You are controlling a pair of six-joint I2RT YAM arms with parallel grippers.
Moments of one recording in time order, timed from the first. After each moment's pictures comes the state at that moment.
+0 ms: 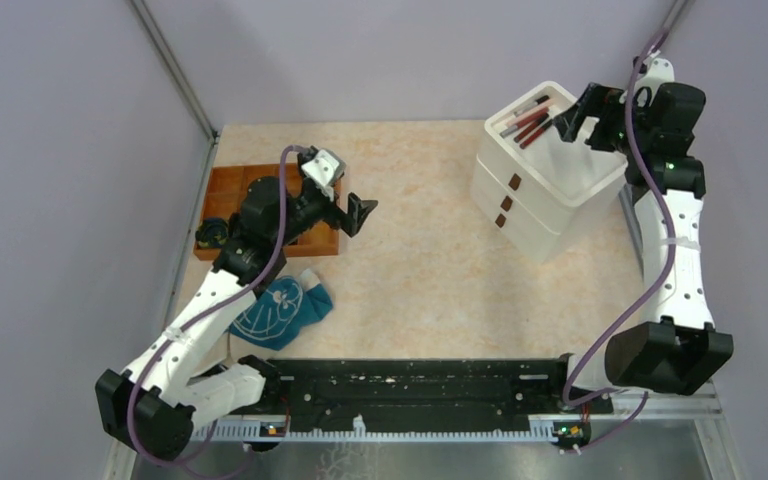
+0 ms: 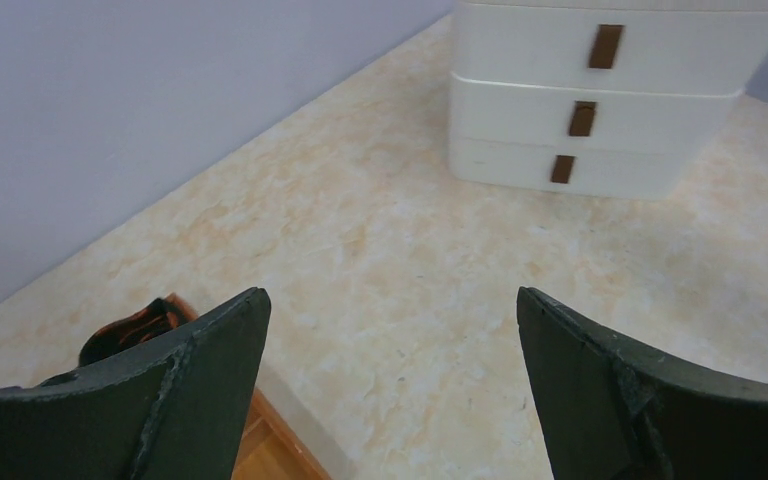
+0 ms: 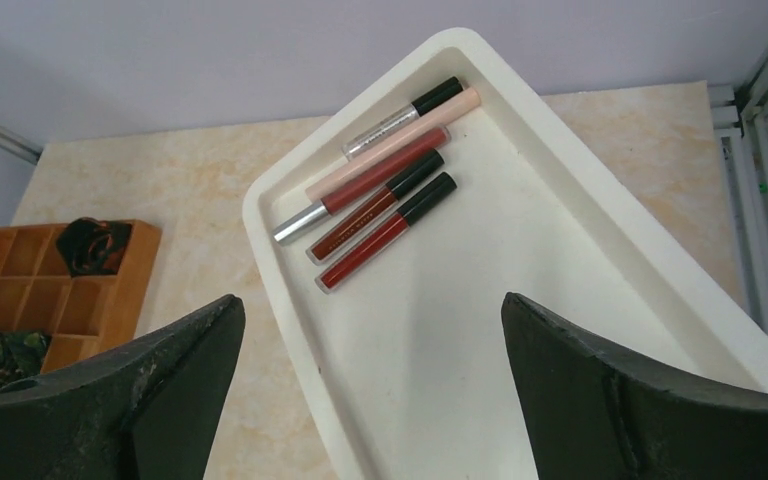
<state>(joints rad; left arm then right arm) -0.46 1.04 0.96 0.00 0.35 0.12 -0.17 1.37 1.53 -0.45 -0.39 0.21</state>
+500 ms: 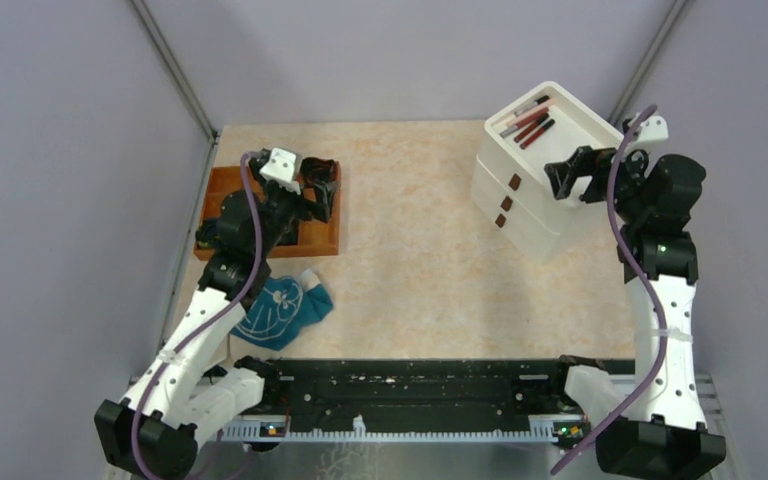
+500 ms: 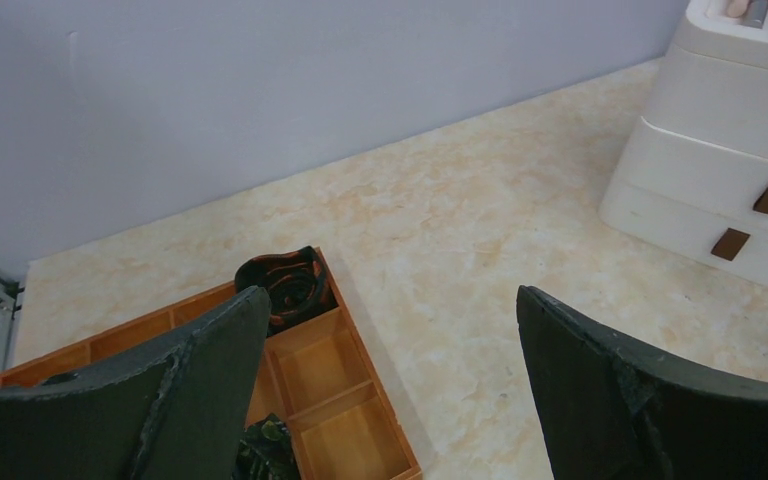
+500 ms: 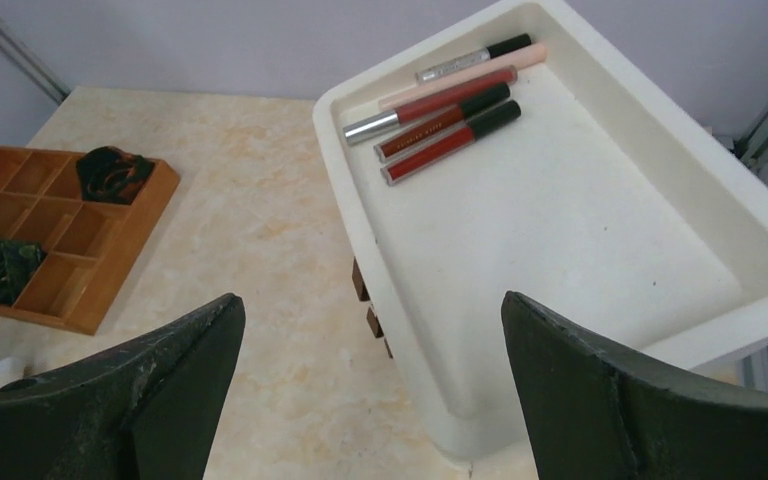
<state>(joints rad) -0.34 0.94 0.86 0.09 0.08 0.05 -0.17 0.97 1.16 -0.35 -0.46 0.08</state>
